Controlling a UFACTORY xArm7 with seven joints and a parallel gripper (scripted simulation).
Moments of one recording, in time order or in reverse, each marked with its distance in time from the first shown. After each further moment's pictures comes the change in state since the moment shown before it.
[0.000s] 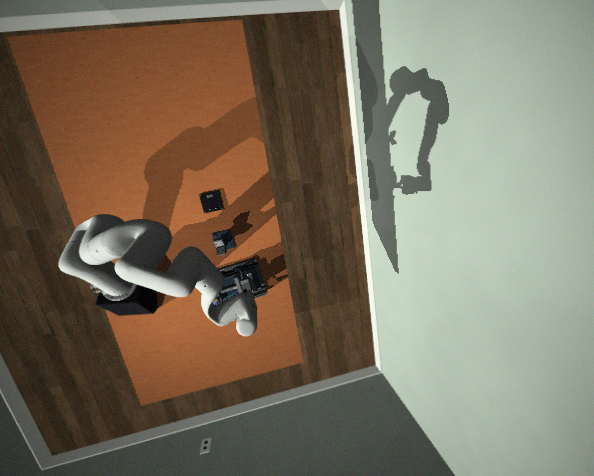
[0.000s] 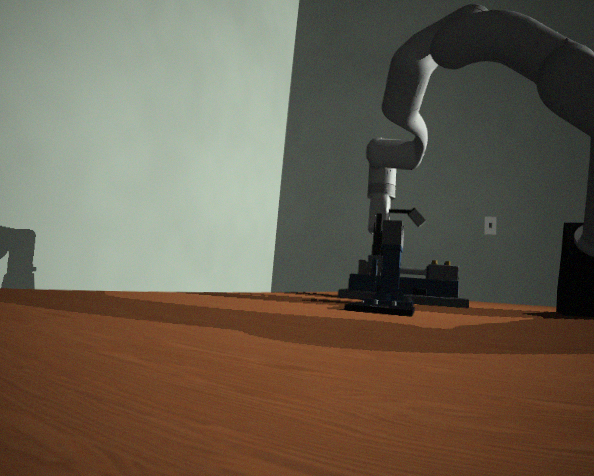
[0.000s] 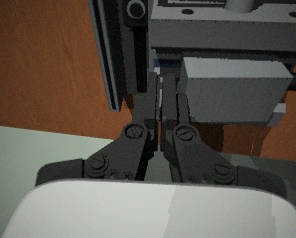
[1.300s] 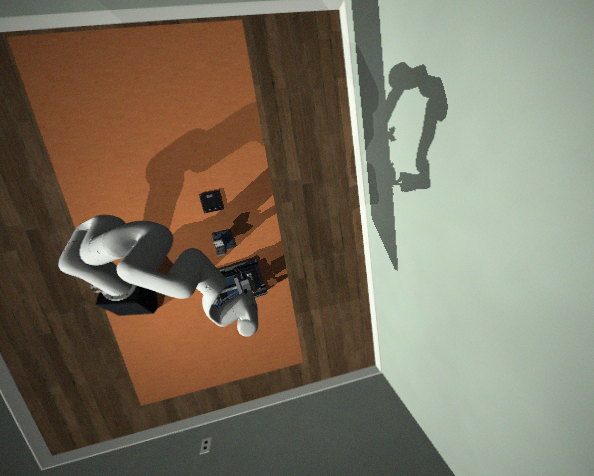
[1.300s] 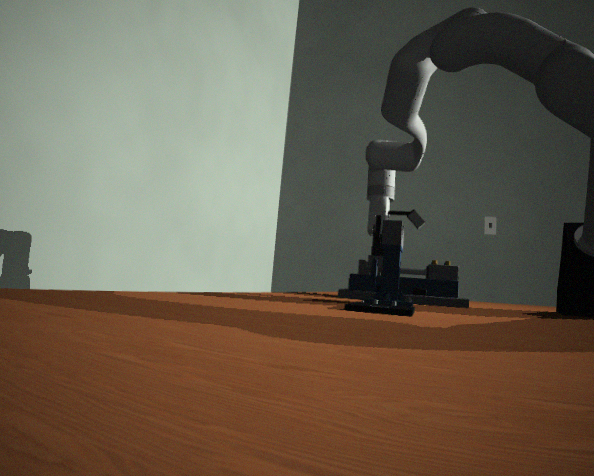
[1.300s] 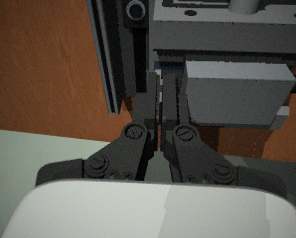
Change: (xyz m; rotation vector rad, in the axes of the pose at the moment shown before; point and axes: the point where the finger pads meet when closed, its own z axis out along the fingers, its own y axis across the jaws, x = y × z) arm -0.001 -0.001 0.005 -0.014 0.004 -0.006
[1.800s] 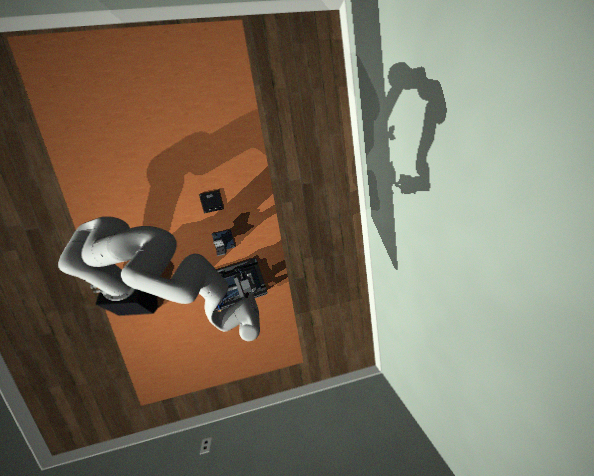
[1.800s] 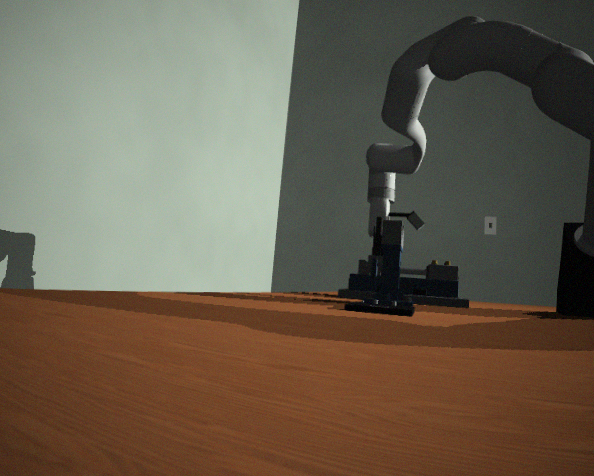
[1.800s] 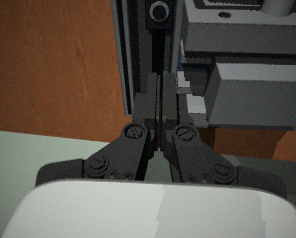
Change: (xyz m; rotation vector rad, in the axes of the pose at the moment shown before) arm 0.000 -0.019 0.001 -0.008 0.001 0.000
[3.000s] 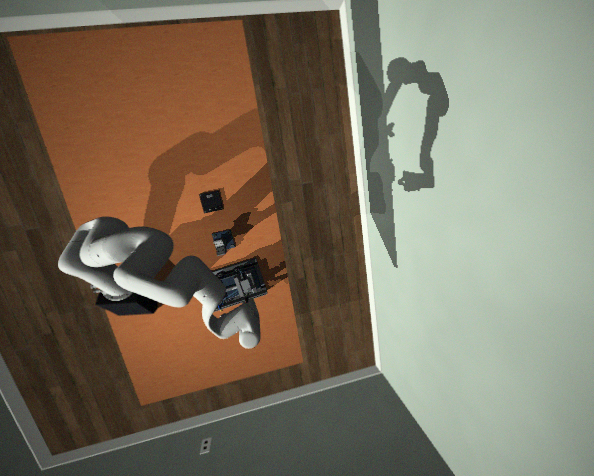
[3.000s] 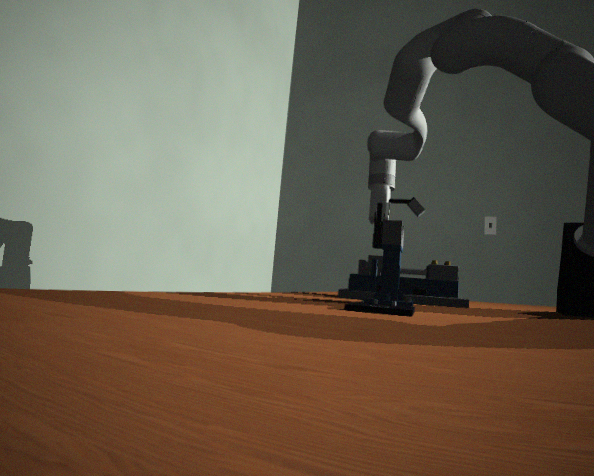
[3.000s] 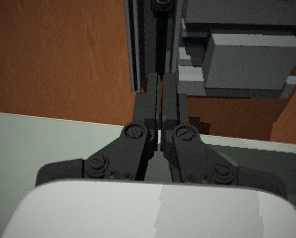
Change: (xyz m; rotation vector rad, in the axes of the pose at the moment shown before) arm 0.000 -0.003 -0.039 0.000 0.000 0.000
